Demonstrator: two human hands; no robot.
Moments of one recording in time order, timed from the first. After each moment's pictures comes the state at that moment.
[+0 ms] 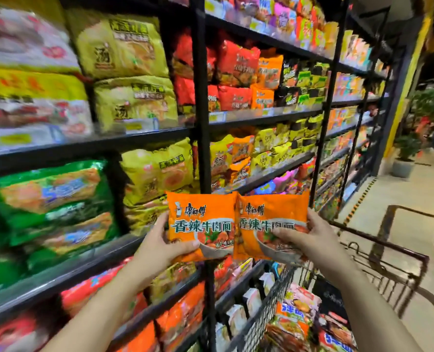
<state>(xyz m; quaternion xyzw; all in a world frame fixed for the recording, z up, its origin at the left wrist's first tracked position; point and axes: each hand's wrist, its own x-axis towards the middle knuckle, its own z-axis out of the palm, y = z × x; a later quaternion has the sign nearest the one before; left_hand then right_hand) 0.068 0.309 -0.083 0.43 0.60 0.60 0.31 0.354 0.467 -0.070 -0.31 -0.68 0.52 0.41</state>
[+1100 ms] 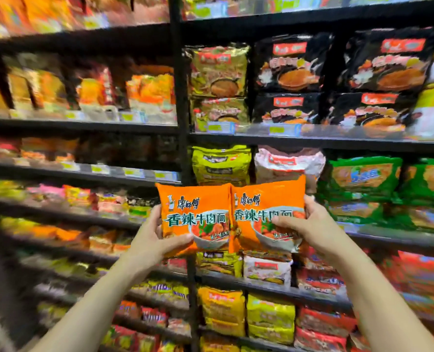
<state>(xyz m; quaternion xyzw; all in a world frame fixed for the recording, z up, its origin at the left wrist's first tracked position) 0.033 -0.481 -0.057 0.12 0.73 0.68 -0.05 0.031 -0.148 -0.029 0.09 -0.75 0.65 0.09</state>
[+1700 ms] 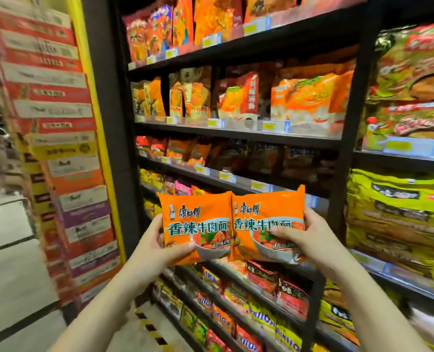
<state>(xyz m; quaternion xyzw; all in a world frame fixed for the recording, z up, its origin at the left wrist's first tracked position) 0.022 -0.746 -0.065 -0.04 0.74 0.64 -0.21 -0.120 -0.452 -0.033 0.26 -0.72 0.64 -0.05</state>
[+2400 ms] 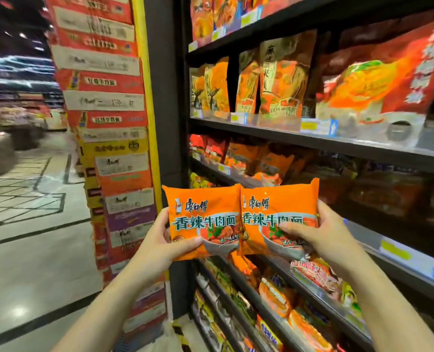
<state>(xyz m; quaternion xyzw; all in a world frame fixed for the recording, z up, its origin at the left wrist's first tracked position) -0.124 -0.981 -0.055 -0.12 0.71 0.62 -0.30 -0.327 -0.741 -0.022 0.33 -0.68 0.65 -0.10</state>
